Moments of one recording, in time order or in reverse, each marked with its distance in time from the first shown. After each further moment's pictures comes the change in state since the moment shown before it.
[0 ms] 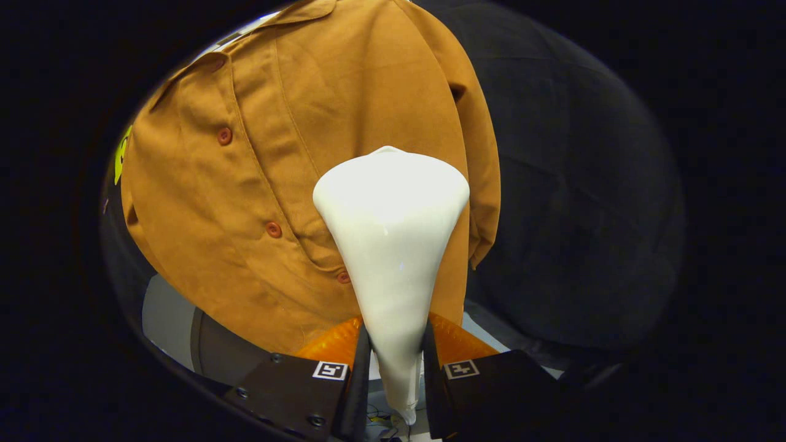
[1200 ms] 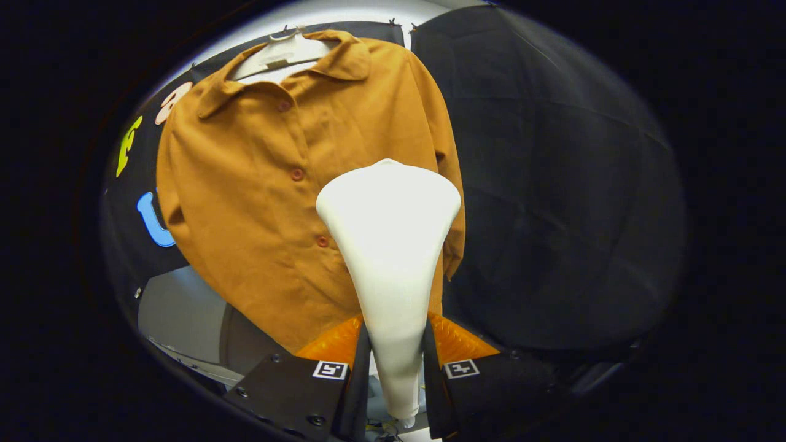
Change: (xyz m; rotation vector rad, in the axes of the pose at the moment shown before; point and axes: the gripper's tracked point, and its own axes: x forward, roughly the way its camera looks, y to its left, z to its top) arm -0.132 0.031 0.039 -0.043 -0.233 -0.080
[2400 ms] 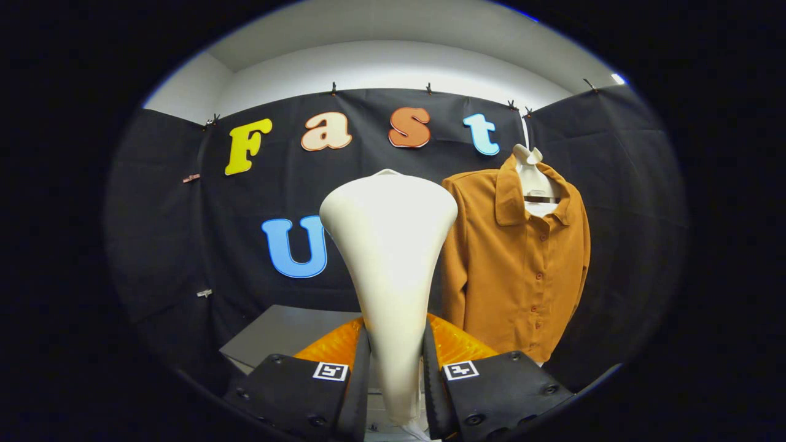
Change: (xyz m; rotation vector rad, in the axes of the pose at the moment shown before) arm -0.219 0.338 0.026 -0.153 -0.318 0.357
